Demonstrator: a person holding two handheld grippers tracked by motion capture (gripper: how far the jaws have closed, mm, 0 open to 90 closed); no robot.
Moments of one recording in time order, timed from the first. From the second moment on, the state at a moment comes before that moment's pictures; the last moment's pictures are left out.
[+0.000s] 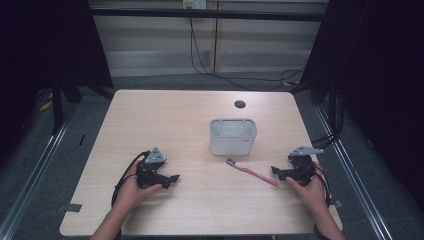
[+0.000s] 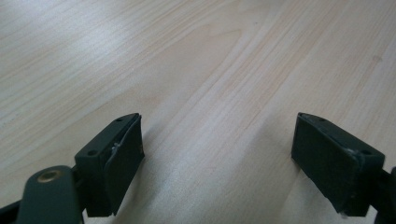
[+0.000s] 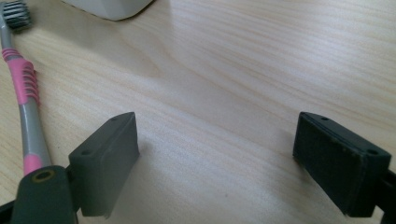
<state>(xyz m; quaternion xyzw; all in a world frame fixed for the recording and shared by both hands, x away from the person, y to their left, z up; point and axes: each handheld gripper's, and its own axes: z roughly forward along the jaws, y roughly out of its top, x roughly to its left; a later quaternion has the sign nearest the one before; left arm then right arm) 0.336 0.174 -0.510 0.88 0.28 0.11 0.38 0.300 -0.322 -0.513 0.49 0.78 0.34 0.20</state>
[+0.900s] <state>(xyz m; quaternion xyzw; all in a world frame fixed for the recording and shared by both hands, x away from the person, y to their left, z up) 0.335 0.174 -0.509 0.88 0.28 0.11 0.38 0.315 -0.233 -0.454 0.36 0.90 0.23 0.08</state>
